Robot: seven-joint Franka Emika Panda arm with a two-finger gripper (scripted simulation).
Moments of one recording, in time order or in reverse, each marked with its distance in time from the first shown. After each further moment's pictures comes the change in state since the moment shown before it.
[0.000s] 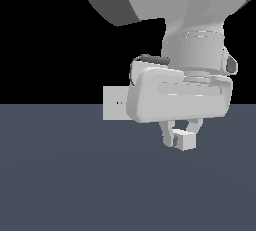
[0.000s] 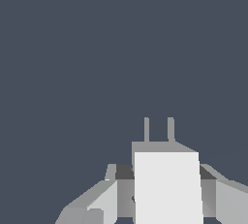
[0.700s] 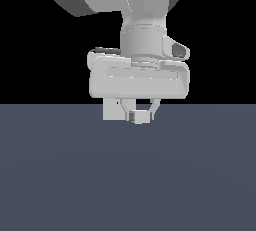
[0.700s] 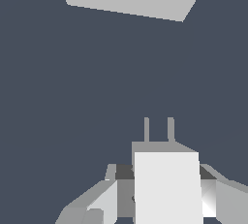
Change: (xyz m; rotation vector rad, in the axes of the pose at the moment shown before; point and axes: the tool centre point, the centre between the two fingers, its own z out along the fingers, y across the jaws) arm 0.071 -0.042 -0.026 -0.026 0.001 0.196
